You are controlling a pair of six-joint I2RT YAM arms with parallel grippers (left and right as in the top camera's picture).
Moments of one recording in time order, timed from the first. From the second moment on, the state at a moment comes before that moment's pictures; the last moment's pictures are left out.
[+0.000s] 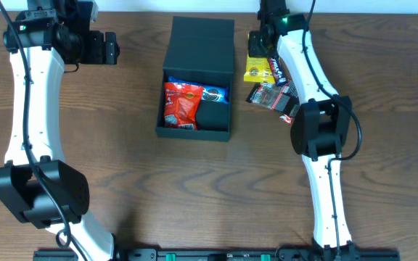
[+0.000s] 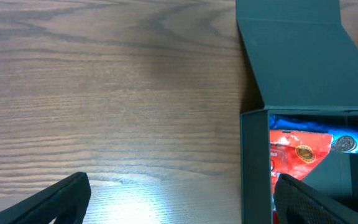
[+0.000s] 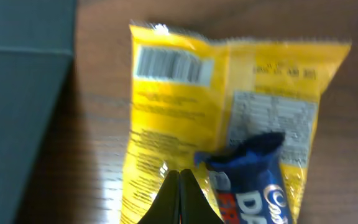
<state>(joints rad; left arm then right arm) 0.12 1.89 1.92 -1.07 0.23 0.12 0.21 2.66 2.54 -1.03 0.03 0.24</state>
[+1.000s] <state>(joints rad) 0.12 1.89 1.92 -1.07 0.23 0.12 0.15 2.66 2.54 -1.25 0.15 0.25</state>
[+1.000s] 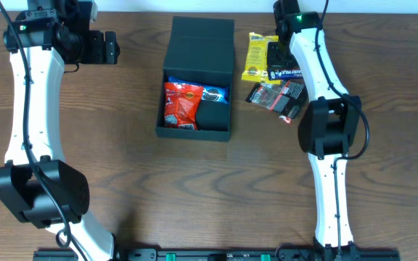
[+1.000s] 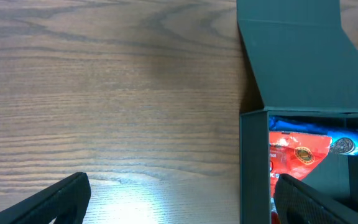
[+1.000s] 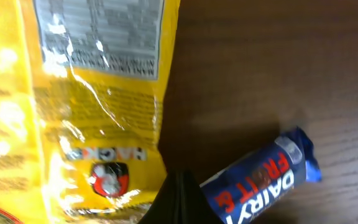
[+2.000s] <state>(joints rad) 0.12 1.89 1.92 -1.06 0.23 0.12 0.00 2.66 2.54 -1.03 -0.32 0.34</state>
